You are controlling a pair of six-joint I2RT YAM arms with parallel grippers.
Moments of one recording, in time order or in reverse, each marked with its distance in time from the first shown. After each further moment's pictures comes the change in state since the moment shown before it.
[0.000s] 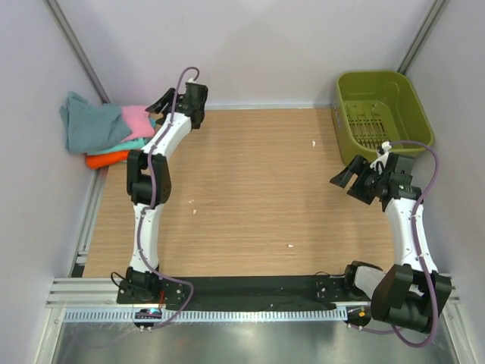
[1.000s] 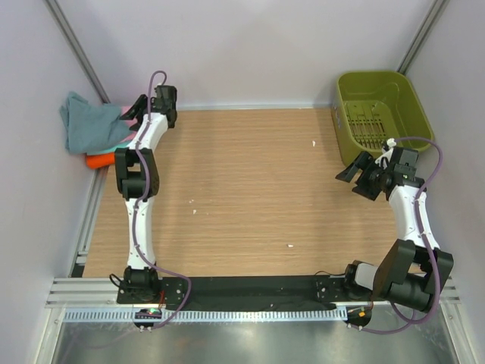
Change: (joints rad) left arm 0.203 0.130 0.072 0.028 0.017 0.029; right arm -0.054 0.154 0.074 0.013 0.006 -0.023
